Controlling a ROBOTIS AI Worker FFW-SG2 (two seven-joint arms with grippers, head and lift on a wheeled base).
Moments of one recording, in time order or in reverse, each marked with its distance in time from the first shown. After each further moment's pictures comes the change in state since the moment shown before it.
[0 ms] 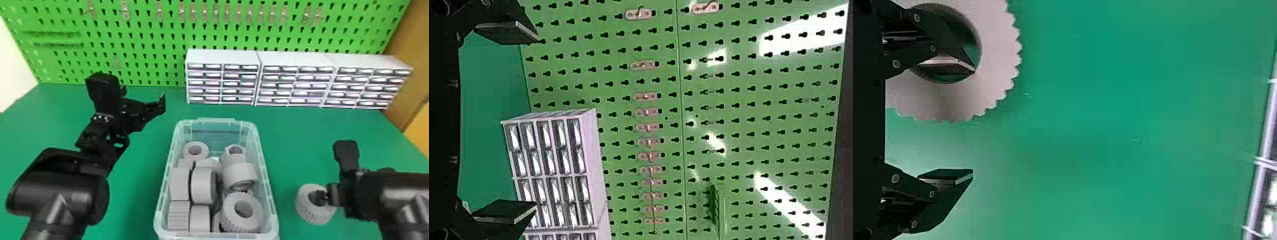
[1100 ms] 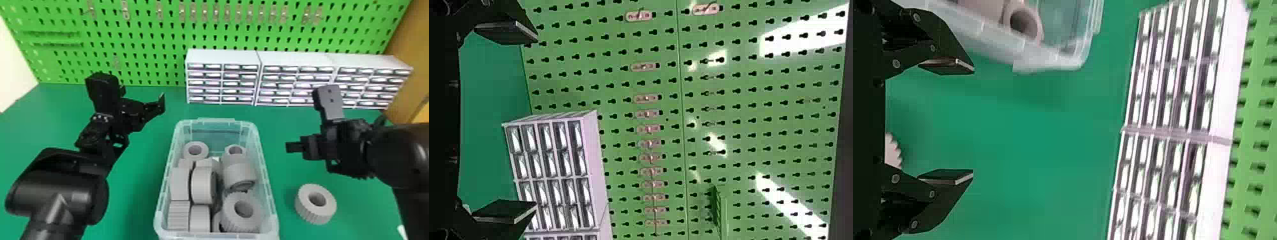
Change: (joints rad) left arm -0.001 0.000 0.002 0.002 -0.007 0.002 0.000; right arm -0.142 -0.113 0.162 -0.231 -0.345 0.067 0.000
